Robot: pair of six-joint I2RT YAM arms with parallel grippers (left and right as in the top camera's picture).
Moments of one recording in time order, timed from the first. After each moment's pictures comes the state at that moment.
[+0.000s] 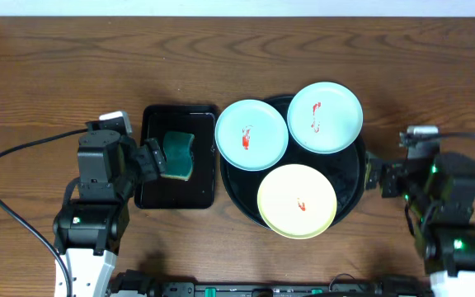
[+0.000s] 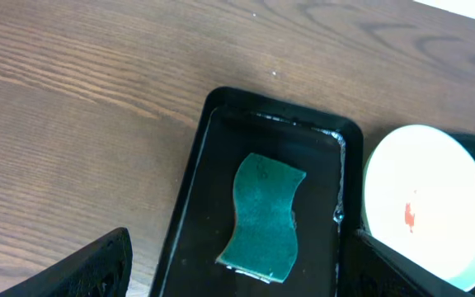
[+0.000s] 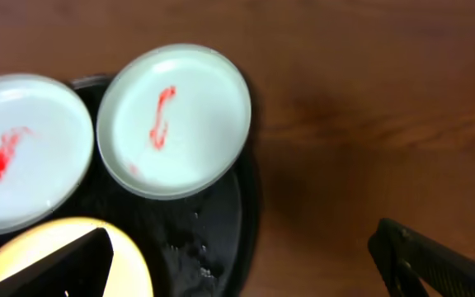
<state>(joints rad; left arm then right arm) -0.04 0.90 0.82 -0.65 -0.04 -0.28 -0.03 0.82 0.75 -0.63 -0.10 -0.05</state>
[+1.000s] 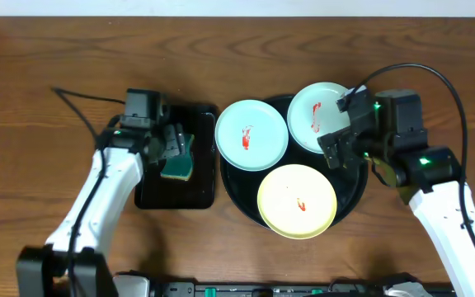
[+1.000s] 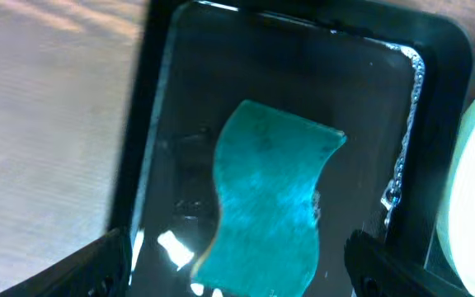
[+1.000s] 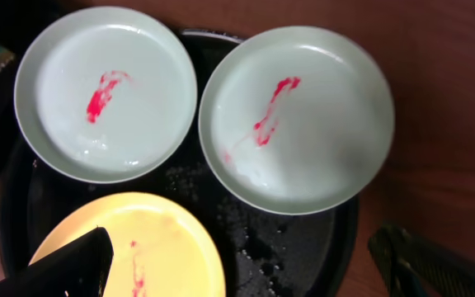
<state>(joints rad) -0.11 1.47 0.98 -0.66 -0.04 -0.30 0.23 1.24 1.05 -0.72 -0.15 -0.12</state>
